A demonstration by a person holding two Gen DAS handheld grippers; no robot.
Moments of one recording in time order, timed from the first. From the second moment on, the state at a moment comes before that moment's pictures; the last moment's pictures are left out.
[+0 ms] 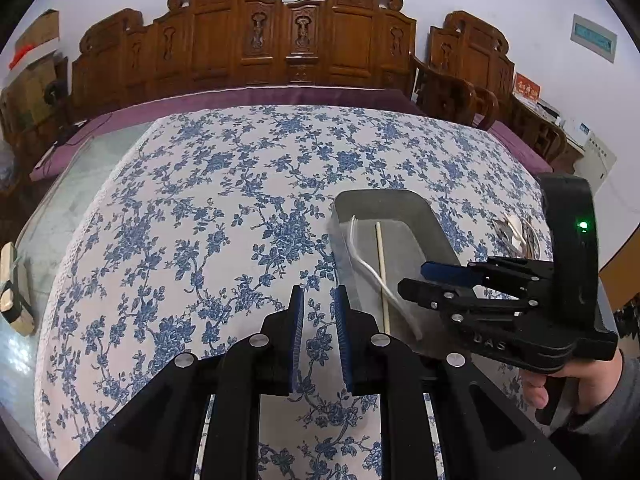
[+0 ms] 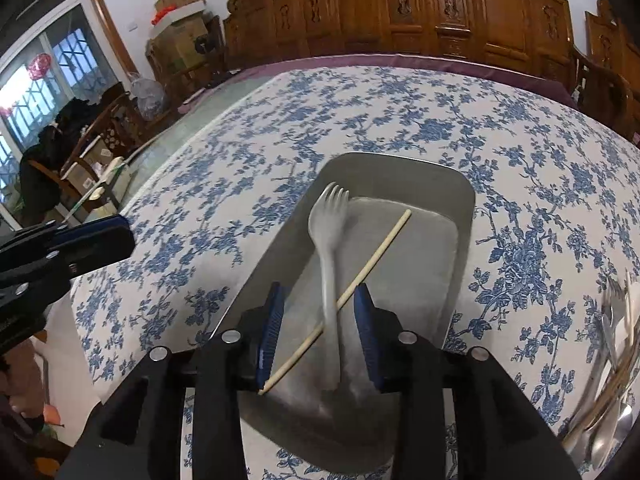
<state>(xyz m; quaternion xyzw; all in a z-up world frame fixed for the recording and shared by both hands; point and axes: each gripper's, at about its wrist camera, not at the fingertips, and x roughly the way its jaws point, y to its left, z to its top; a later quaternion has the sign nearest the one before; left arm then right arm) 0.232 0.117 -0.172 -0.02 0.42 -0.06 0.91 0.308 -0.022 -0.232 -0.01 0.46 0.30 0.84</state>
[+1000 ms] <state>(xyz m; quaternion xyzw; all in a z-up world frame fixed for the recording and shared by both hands) 0.223 -0.010 -0.161 0.02 0.39 -0.14 0.91 0.247 -0.235 -0.209 -0.04 0.42 0.22 0.88</state>
